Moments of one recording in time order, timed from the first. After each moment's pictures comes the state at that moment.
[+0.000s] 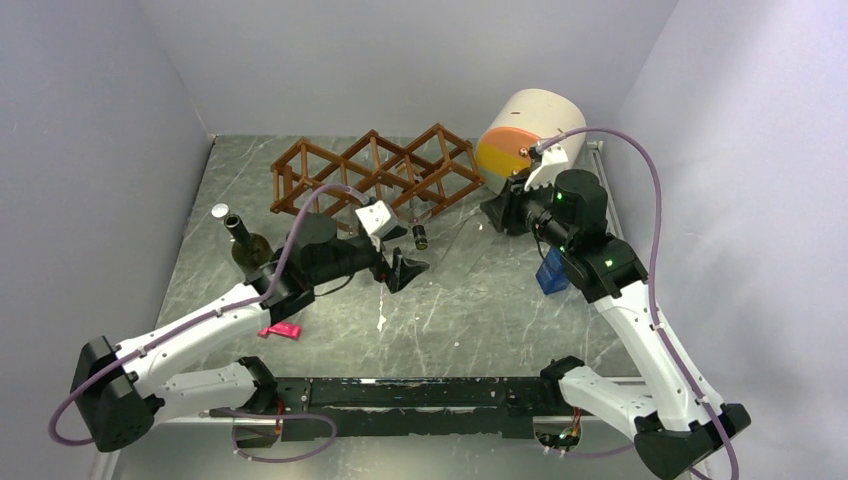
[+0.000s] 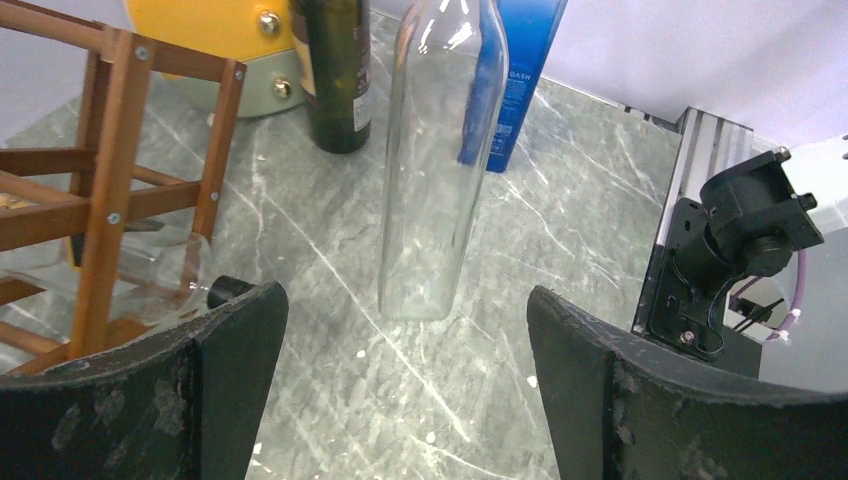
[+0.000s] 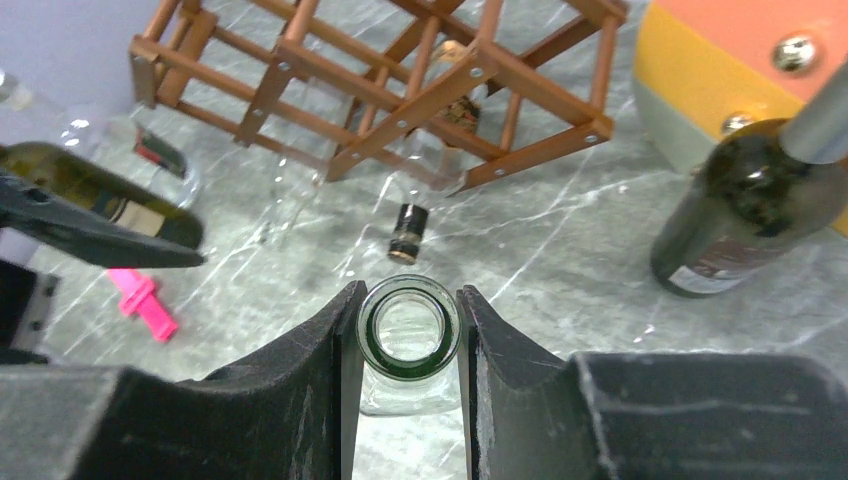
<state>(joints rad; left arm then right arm) -0.82 1.04 0.81 0.12 0.28 -0.06 0.44 0.96 1.16 -0.51 -0.06 0.22</state>
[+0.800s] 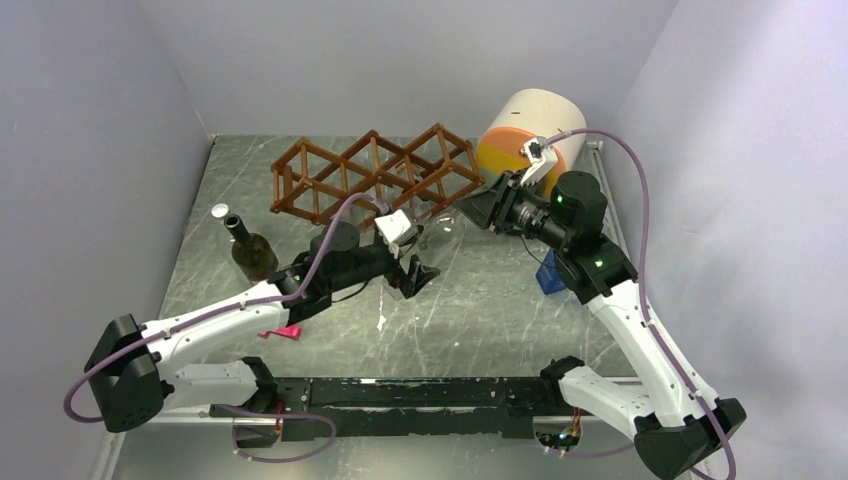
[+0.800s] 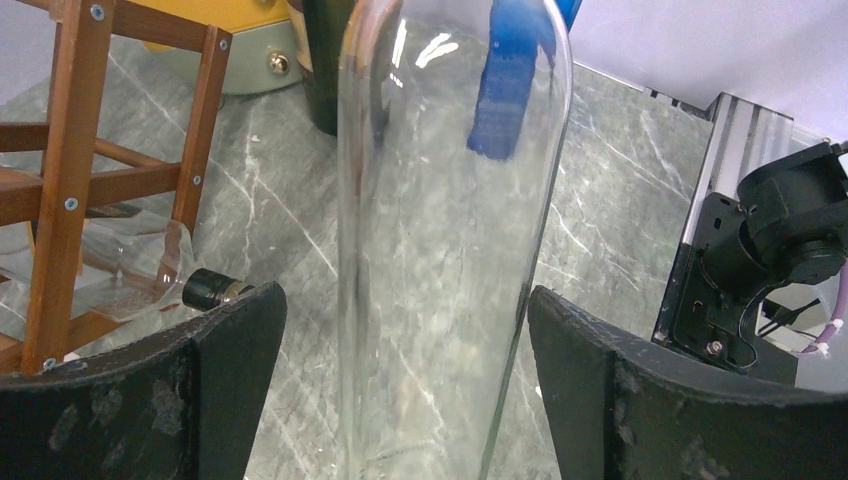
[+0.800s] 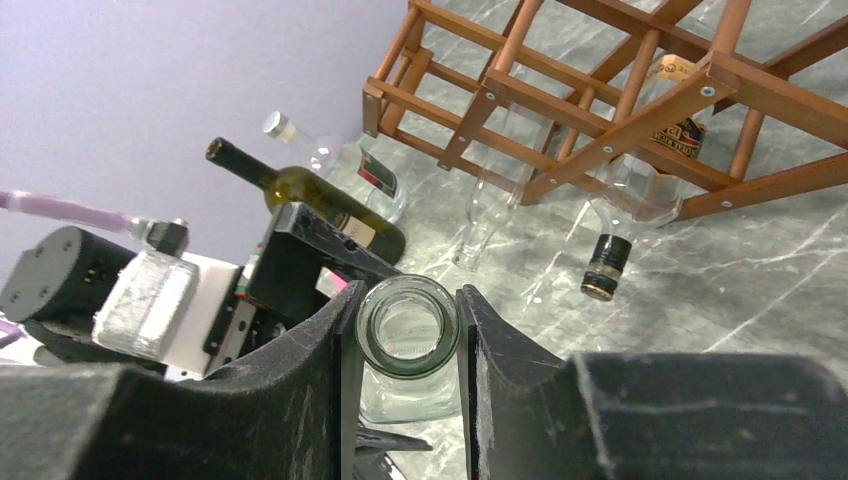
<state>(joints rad) -0.92 1.15 0.77 0.22 0.16 -0.06 0.44 0.96 1.09 -0.28 -0.37 0.53</state>
